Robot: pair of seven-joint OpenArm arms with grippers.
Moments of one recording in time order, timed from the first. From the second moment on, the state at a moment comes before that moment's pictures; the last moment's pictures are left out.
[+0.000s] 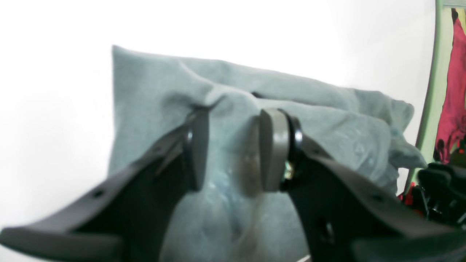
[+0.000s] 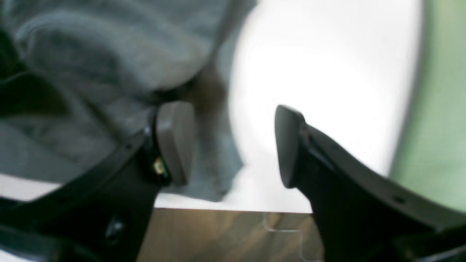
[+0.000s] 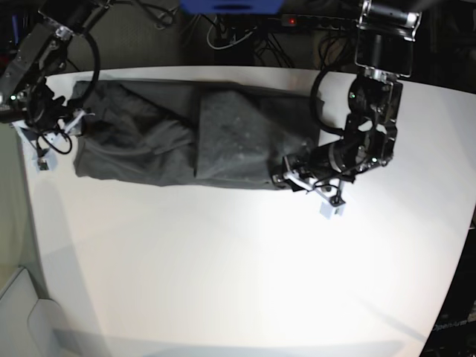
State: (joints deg) left arm -7.0 -11.6 7.4 80.6 -48.2 1.8 52.7; right arm -4.3 4.0 38.6 104.7 14.2 39.7 -78.6
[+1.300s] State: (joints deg) left arm -6.7 -11.5 7.3 81.0 -48.7 1.8 53.0; right arm 0.6 3.5 38.9 87.6 15.2 39.7 -68.9
